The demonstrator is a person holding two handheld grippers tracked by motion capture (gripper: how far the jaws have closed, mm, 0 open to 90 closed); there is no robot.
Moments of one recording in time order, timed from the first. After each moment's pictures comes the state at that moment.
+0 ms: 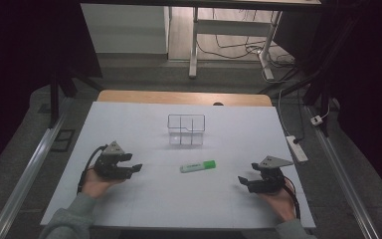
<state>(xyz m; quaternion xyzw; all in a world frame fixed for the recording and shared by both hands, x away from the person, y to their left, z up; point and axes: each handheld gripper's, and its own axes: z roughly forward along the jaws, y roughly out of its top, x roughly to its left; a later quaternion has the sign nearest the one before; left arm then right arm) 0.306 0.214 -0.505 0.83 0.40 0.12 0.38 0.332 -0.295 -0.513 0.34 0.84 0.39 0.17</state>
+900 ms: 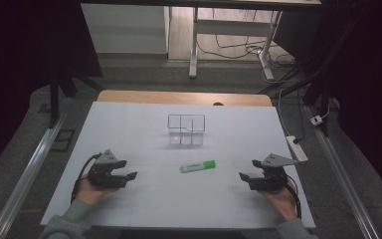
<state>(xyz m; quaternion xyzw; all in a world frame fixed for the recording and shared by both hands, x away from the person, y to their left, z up) 0.288 0.224 -0.514 0.82 0.41 0.12 0.38 0.329 -0.296 -0.499 0.33 0.83 0.41 0.18</state>
